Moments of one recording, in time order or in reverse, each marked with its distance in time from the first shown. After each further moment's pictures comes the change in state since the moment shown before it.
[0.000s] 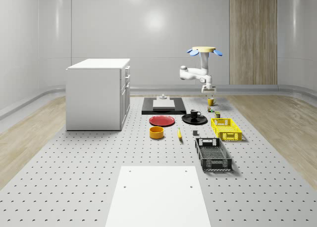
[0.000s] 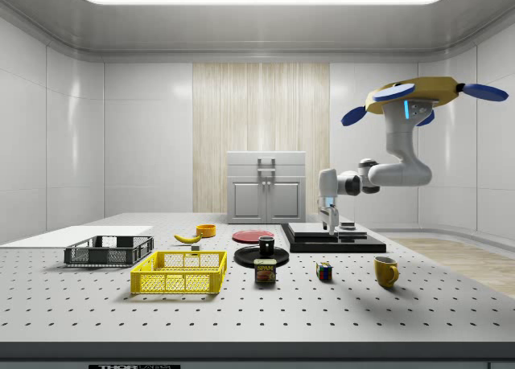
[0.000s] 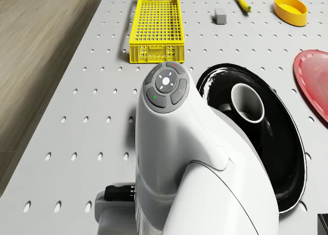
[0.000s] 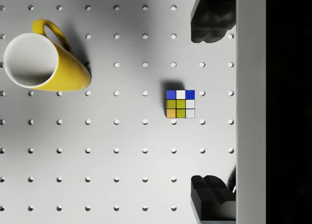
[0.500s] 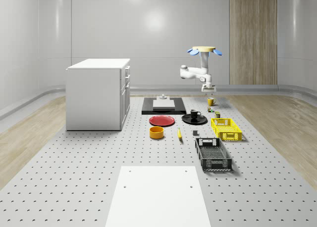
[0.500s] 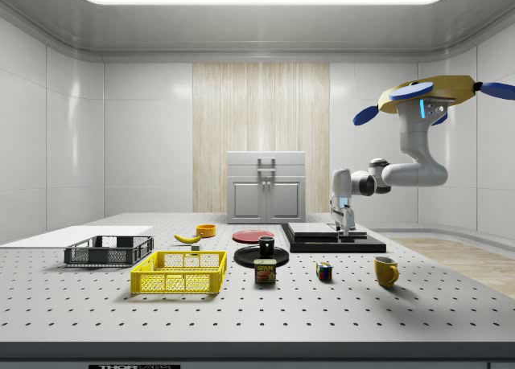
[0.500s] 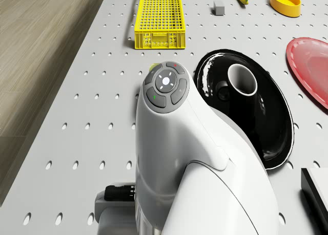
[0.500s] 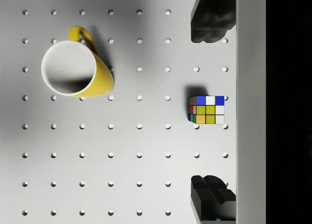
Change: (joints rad) arm 0.000 -0.001 0.000 0.000 0.000 0.001 0.000
